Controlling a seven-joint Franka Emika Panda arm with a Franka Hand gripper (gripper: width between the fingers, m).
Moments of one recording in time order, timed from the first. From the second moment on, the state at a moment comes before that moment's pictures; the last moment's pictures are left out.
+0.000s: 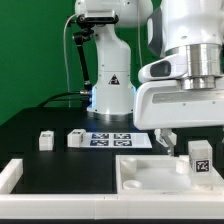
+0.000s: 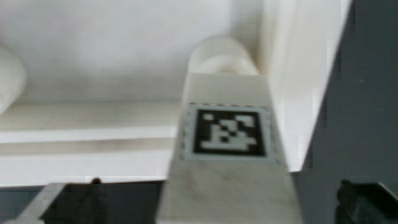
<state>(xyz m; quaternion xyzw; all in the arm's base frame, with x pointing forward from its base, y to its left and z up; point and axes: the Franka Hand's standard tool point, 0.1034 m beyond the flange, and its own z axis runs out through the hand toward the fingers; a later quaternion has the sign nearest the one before) 0.627 0.116 0.087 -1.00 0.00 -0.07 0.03</state>
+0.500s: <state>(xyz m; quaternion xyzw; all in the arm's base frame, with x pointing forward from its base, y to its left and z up) 0.627 0.112 0.085 -1.00 0.01 0.06 0.04</state>
